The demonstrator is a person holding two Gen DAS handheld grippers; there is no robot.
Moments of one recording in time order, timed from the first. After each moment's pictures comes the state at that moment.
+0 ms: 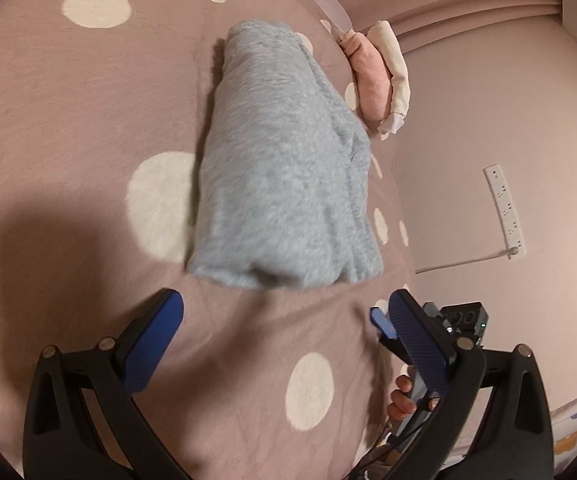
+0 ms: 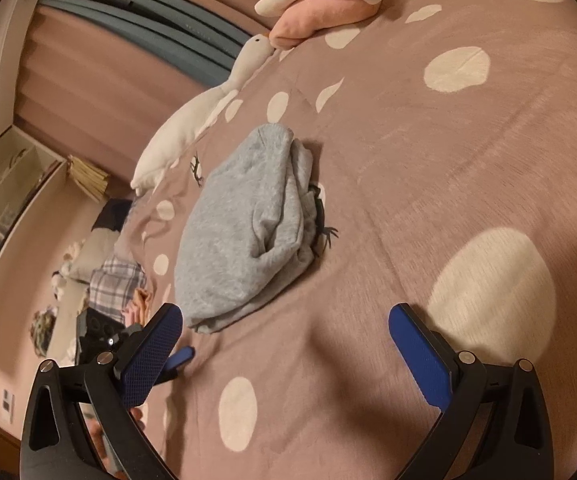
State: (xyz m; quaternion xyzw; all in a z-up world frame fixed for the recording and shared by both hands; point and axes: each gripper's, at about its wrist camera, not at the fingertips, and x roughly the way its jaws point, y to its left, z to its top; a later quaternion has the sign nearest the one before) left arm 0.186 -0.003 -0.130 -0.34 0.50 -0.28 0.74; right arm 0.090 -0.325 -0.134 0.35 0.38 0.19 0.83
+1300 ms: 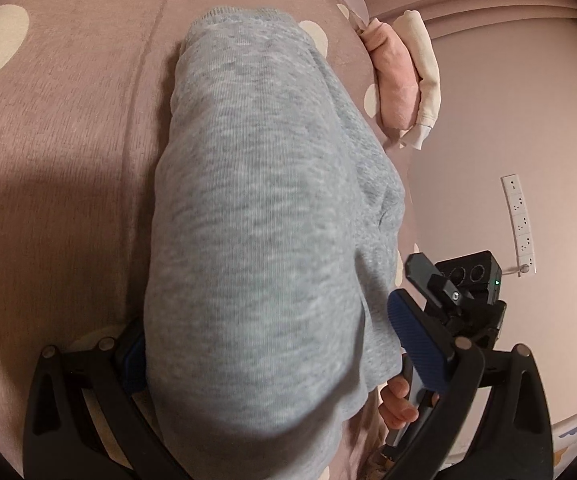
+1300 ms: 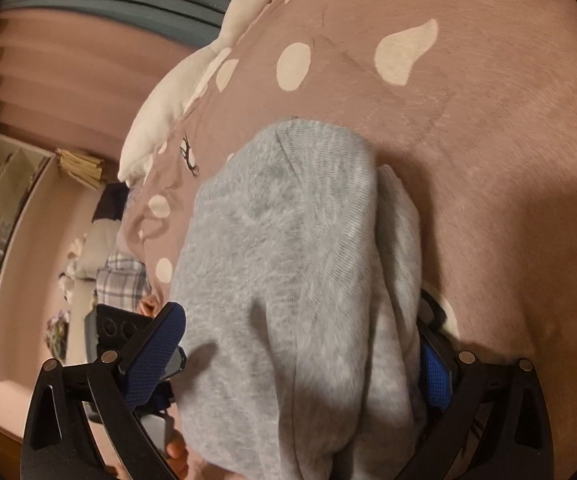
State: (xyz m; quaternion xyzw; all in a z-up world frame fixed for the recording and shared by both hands) left arm 0.288 -0.032 -0.146 -0.33 0.54 -0.28 0.72; right arm 0.224 -0.279 -0.143 0.36 0.45 0.22 0.79
